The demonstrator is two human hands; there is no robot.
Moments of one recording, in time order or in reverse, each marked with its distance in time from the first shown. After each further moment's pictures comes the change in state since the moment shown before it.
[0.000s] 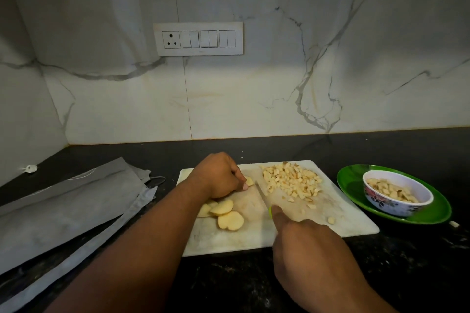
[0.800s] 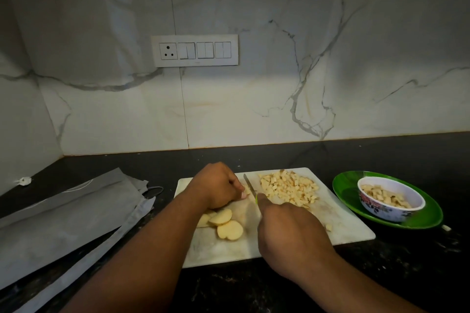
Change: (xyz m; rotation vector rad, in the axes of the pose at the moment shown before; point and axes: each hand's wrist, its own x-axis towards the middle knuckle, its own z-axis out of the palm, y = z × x) left_hand 0.000 -0.002 0.002 -0.003 -0.008 0.004; right_hand 0.037 -0.010 -0.001 -0.026 0.038 0.047
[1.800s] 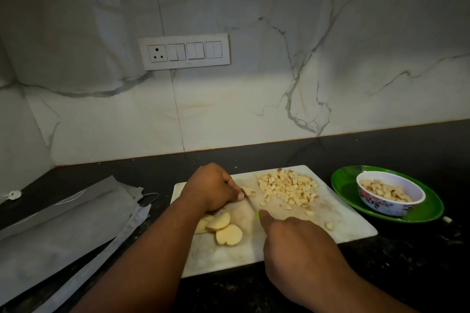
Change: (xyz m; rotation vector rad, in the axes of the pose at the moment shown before) left_hand -0.001 0.004 -0.004 -0.054 0.026 -0.067; right_hand -0.017 0.004 -0.001 0.041 -0.090 -0.058
